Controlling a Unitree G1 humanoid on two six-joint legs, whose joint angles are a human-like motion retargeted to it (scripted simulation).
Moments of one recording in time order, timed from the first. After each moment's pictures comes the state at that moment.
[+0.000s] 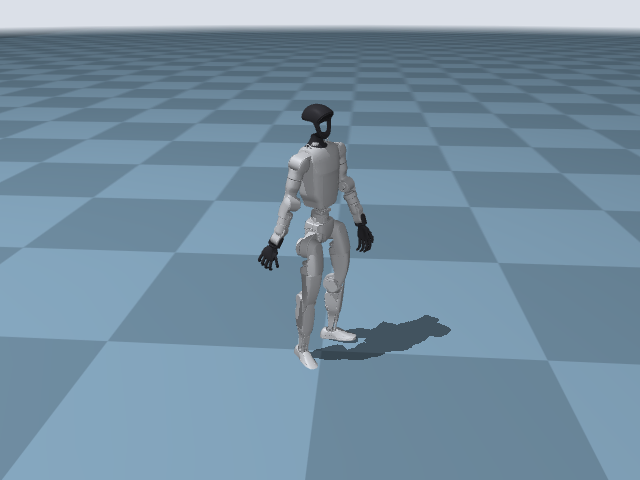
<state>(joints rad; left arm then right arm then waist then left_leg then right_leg) -0.14 0.11 0.09 1.32 0.05 0.06 -0.21 0.18 -0.27 -0.28 1.63 -0.52 0.15 -0.05 -0.10 -0.02 -0.13 -0.13 0.02 0.27 0.08 -0.13 -0.07 0.01 -0.13 -0.52 -0.03 0.00 0.02</state>
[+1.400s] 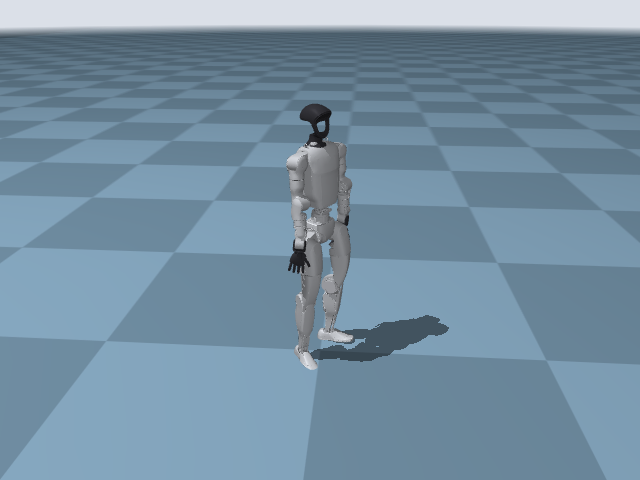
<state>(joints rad) -0.01 0.09 0.19 1.67 0.06 0.11 -0.14 -0.04 -0.11 -0.02 1.52 -0.74 0.17 0.17 -0.10 0.00 -0.15 -0.06 0.03 0.34 0.06 -0.15 -0.07 0.00 -0.11 -0.45 -0.01 0.00 0.01</state>
